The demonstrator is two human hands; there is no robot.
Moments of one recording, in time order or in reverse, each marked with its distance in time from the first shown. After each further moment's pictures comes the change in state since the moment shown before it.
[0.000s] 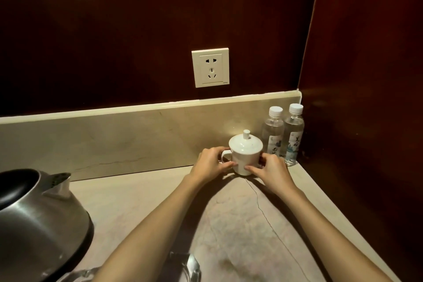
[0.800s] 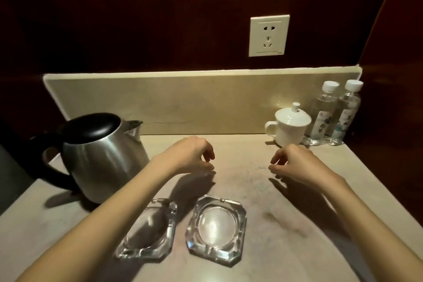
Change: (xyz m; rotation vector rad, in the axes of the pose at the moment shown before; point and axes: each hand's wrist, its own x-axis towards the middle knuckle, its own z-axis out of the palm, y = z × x) left_hand -0.146 -0.006 -0.141 0.425 -0.377 -0.167; right_hand -0.070 -0.068 0.002 -0.255 -0.430 -0.133
